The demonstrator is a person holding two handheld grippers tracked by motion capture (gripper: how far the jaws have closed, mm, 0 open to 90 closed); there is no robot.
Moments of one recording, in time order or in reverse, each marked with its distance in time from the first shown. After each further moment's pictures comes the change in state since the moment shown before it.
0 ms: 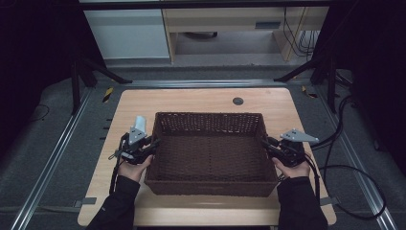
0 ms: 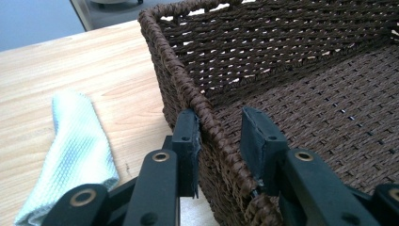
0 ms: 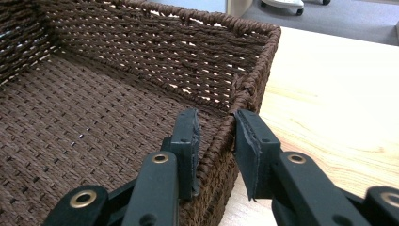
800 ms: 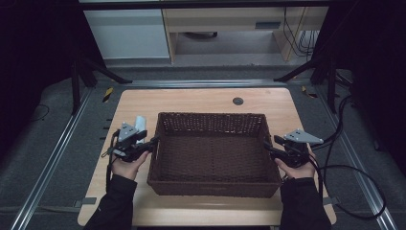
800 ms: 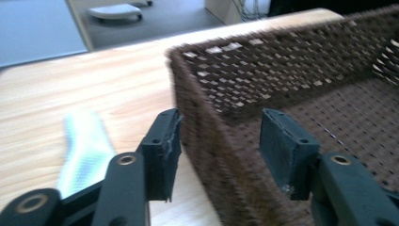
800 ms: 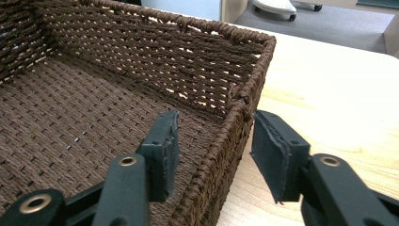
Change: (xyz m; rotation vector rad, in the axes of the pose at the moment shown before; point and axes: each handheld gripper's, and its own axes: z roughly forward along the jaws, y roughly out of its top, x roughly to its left) left arm 0.011 0.014 -0.021 -0.076 -0.020 -0.043; right arm -0.005 0.000 -0.008 -0.011 -0.022 -0.018
